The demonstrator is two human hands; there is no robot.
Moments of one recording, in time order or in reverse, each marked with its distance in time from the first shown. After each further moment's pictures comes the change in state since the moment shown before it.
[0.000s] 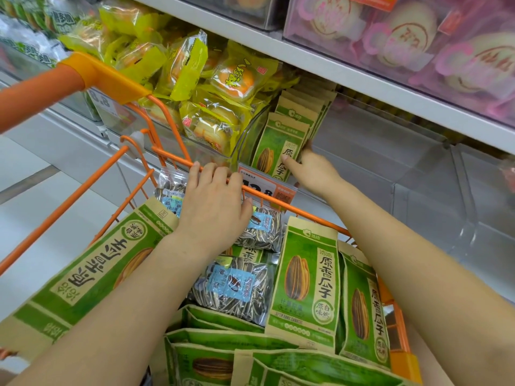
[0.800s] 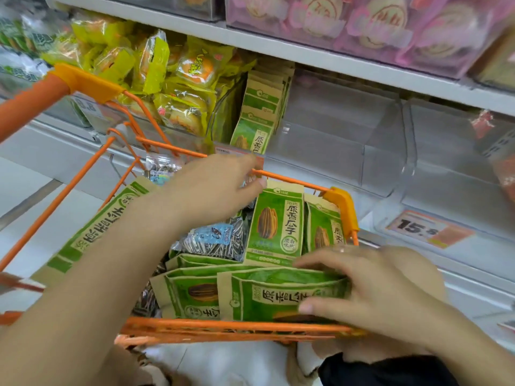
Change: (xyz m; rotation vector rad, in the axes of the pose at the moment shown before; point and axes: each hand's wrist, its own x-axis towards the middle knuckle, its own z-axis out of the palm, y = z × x) left_hand -0.034 0.046 -0.088 -0.155 -0.300 0.284; right_hand -0.296 0.025 -0.036 0.111 -0.090 -0.391
